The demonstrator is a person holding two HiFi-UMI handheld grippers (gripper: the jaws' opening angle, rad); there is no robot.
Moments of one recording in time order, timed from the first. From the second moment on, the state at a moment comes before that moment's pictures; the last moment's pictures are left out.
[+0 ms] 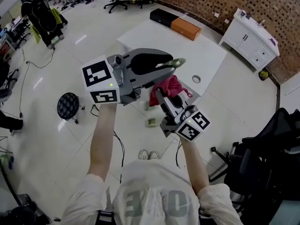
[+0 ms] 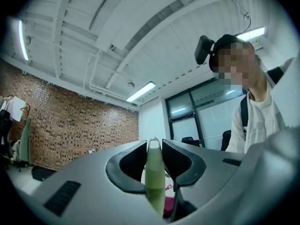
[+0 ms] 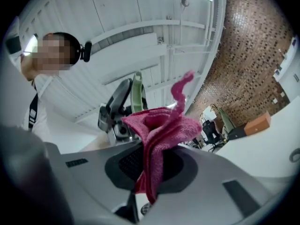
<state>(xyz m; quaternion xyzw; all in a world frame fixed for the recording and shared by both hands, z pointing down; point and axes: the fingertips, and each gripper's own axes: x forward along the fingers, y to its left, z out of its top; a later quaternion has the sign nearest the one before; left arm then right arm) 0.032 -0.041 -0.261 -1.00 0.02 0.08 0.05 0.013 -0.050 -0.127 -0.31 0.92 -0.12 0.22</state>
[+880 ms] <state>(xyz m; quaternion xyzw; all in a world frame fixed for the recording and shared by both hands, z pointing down) -0.016 -0.062 -0.251 -0.98 0.15 0.14 0.01 -0.047 -0.025 -0.014 -0.44 0.89 0.02 -0.12</state>
